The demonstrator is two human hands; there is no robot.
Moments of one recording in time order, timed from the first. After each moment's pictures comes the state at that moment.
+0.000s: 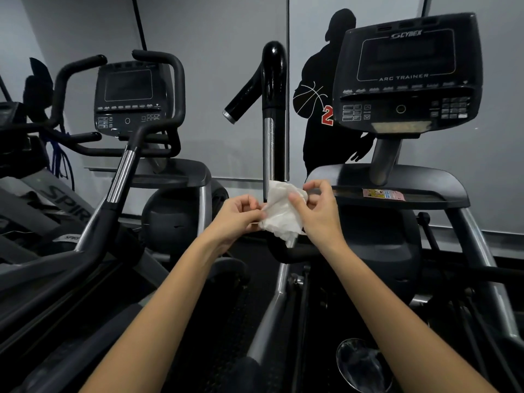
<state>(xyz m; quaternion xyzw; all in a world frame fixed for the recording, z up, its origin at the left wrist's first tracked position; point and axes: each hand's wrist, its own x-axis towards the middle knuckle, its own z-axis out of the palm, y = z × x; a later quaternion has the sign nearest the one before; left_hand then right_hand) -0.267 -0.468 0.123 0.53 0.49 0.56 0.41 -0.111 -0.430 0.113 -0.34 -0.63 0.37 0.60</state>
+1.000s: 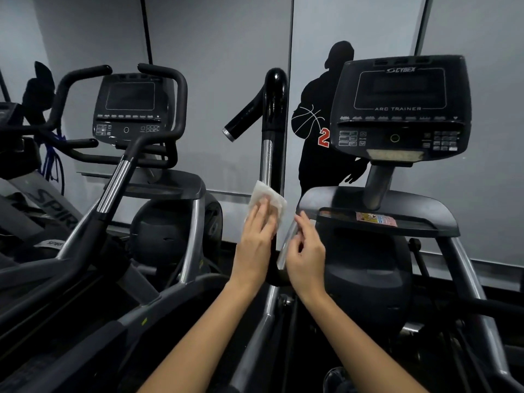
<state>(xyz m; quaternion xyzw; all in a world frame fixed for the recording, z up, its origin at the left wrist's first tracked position) -0.228 -0.425 0.067 0.66 0.54 0.47 -0.22 -0.125 -0.419 0.066 -0.38 -0.68 0.22 0.59</state>
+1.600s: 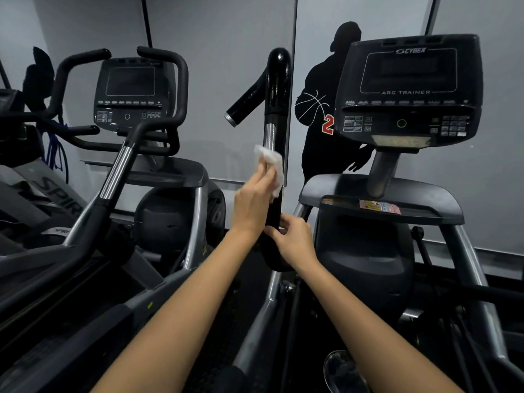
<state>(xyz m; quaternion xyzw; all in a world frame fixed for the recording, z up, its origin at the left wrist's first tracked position) -0.244 -0.401 0.116 0.65 0.52 0.50 -0.23 -0.140 -0.402 0.072 -0.41 -0.72 0.30 0.47</state>
